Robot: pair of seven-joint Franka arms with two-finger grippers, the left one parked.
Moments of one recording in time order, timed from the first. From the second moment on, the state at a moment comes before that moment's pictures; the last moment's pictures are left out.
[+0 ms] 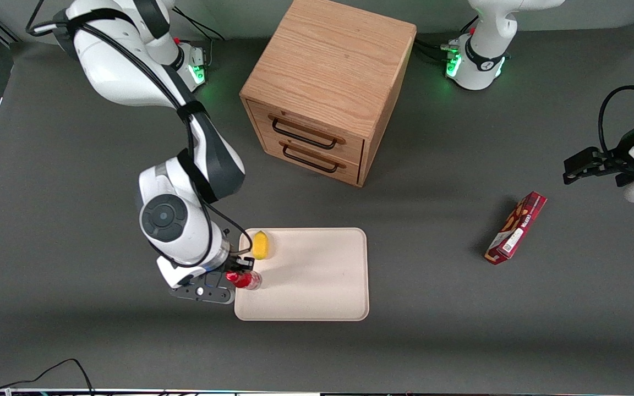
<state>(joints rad) 0.41 0.81 0.00 -1.06 -0.02 1.95 0.58</state>
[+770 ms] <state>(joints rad) 0.41 0.83 -0.01 -1.05 -0.08 1.98 0.60</state>
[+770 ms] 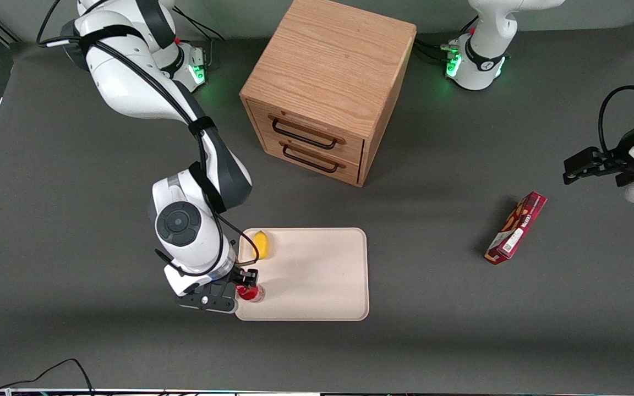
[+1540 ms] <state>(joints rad) 0.10 -0.07 0.00 -1.72 0.00 1.62 0.09</state>
